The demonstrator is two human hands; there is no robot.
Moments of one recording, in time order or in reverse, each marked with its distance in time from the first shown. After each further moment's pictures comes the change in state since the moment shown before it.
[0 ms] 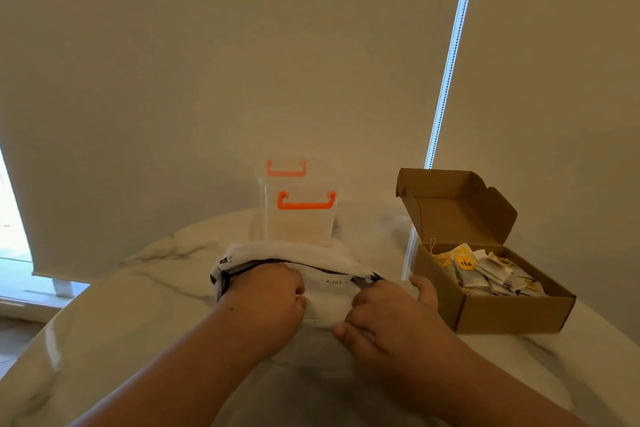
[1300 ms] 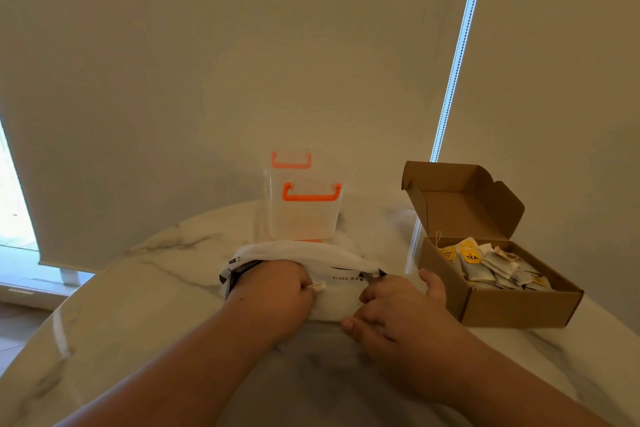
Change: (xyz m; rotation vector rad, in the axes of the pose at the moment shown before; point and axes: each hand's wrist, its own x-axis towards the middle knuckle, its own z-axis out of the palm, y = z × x) left_hand 0.005 -0.003 0.013 -0.145 -0.013 -0.055; right_hand -0.004 0.006 0.003 0.066 0.013 0.009
